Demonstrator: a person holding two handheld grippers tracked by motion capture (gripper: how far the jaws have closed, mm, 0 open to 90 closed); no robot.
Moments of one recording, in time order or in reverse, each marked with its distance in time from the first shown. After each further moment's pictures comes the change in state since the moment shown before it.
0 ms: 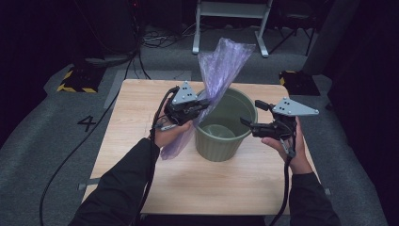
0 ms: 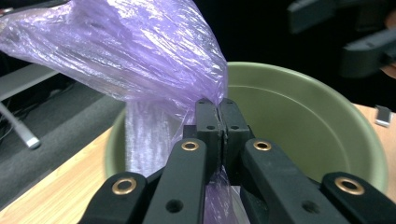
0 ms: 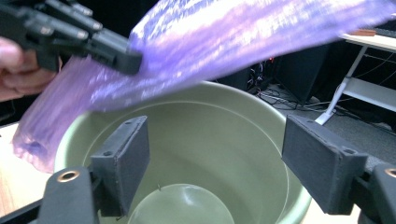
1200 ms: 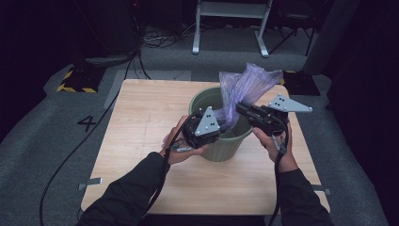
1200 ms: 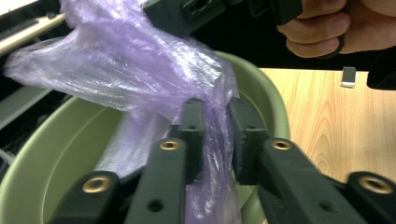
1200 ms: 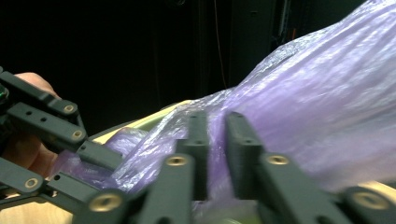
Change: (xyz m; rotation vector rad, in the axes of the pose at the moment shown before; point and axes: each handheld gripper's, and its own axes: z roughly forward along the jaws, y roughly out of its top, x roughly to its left) left arm -0.060 -0.010 0.016 0.033 -0.069 0.185; right arm 0.006 0.003 0.019 -0.093 0.053 0.110
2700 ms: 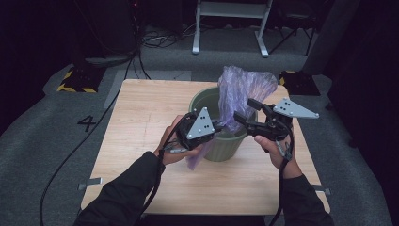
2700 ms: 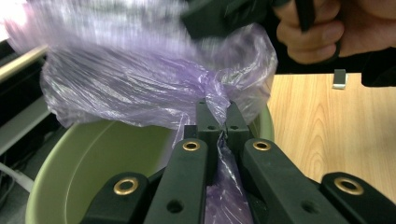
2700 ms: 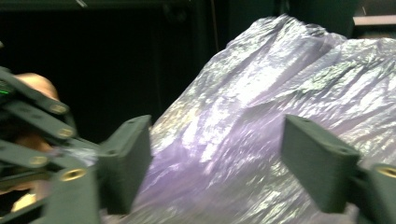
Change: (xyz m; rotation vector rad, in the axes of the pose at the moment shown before) left arm -0.005 0.006 -0.020 -0.046 0.006 0.074; right arm 0.012 0.002 -0.013 -0.052 -0.005 0.028
